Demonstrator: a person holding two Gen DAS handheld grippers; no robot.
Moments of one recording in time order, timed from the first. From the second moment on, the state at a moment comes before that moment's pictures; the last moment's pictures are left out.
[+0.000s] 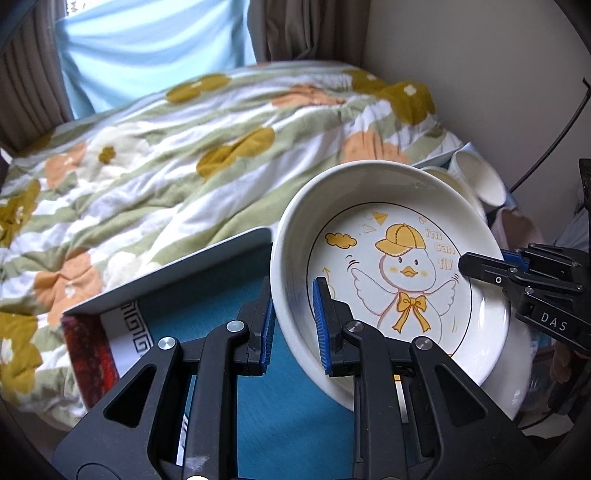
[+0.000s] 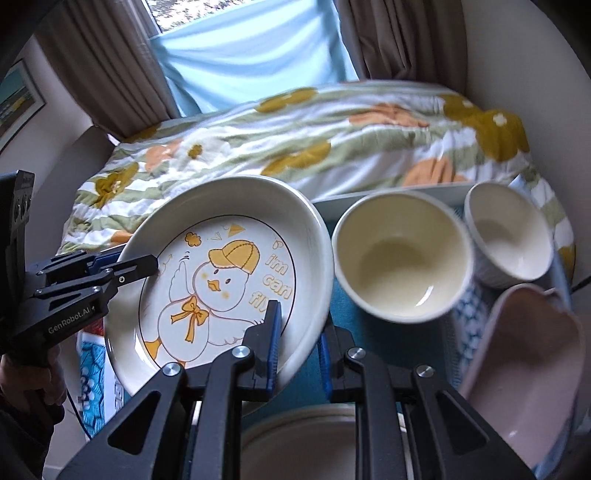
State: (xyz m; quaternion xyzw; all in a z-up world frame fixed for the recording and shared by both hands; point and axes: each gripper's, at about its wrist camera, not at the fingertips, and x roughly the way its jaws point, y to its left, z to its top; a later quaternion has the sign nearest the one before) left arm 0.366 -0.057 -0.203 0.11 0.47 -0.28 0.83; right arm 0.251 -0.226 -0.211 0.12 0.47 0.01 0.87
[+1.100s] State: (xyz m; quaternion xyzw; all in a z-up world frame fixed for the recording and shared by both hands) left arm 0.134 -0.126 -0.267 0.05 0.52 -0.20 0.83; right arm 0.070 -0.305 -0.254 0.05 0.52 0.09 0.85
